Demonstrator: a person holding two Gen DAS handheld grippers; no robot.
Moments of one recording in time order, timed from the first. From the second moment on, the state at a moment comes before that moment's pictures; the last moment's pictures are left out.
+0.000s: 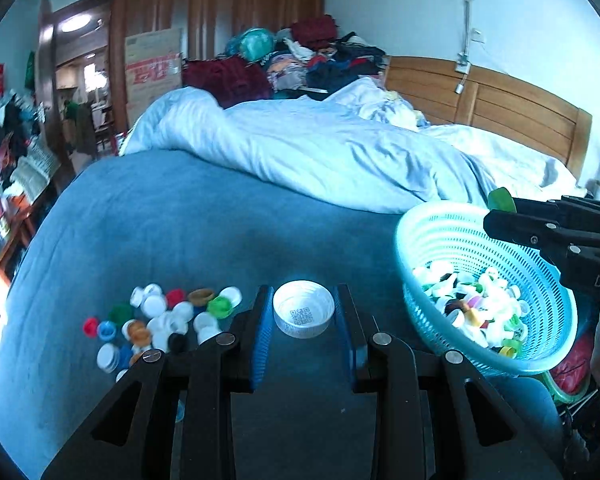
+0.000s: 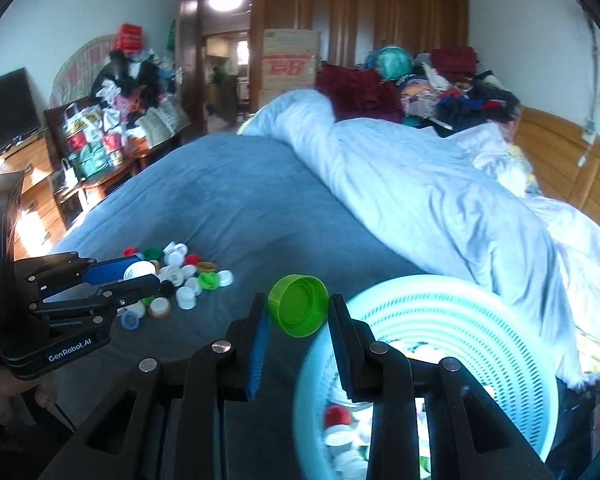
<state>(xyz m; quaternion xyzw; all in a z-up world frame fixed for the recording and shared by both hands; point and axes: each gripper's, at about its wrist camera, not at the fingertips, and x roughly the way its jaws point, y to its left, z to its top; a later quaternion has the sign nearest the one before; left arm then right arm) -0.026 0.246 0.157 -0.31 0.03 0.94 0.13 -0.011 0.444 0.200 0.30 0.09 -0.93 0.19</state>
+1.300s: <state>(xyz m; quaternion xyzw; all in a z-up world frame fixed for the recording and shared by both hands) -0.072 0.441 0.175 -0.35 0.13 0.89 0.27 -0.030 0.581 0.183 0.35 0.03 -0.93 0.10</state>
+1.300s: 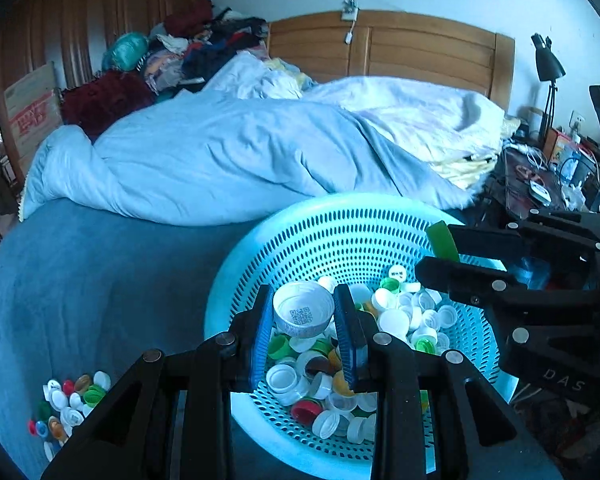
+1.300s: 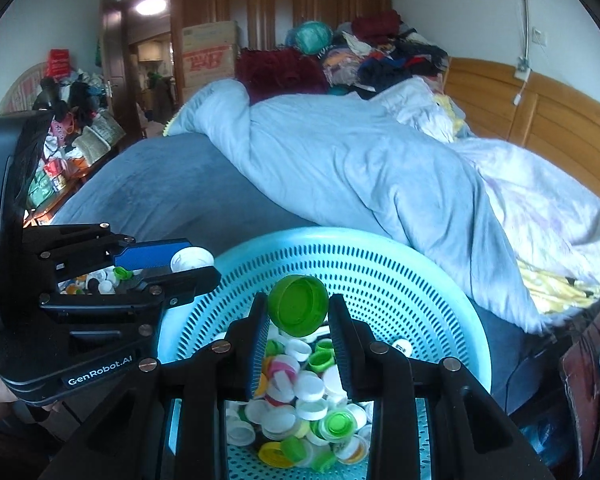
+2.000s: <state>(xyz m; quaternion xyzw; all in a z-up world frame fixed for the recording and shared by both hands) -0.089 0.462 0.143 -0.43 0.14 0.84 0.30 -0.047 0.588 0.157 0.39 0.01 -0.91 0.12</state>
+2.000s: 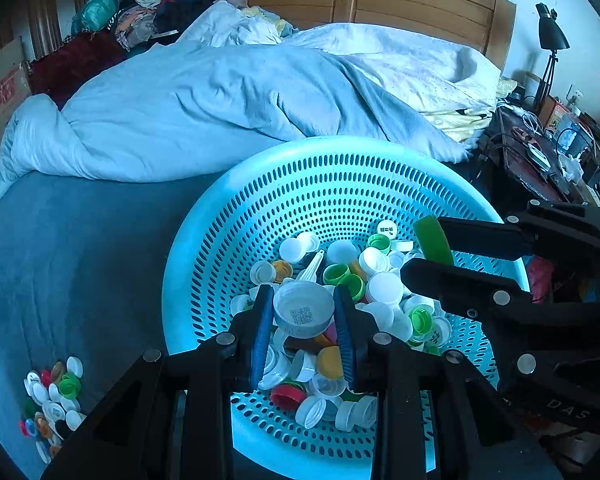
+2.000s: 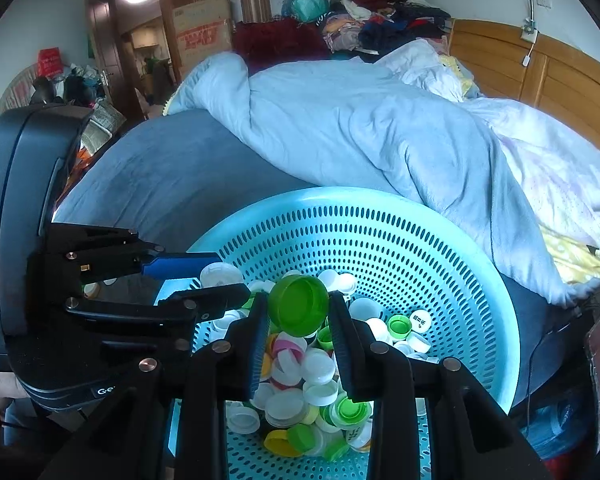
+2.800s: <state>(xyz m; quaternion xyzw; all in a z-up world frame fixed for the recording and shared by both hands) -0.047 0.224 0.172 -0.32 0.02 0.94 0.11 0.005 0.488 0.166 0.30 0.04 -0.93 0.19</state>
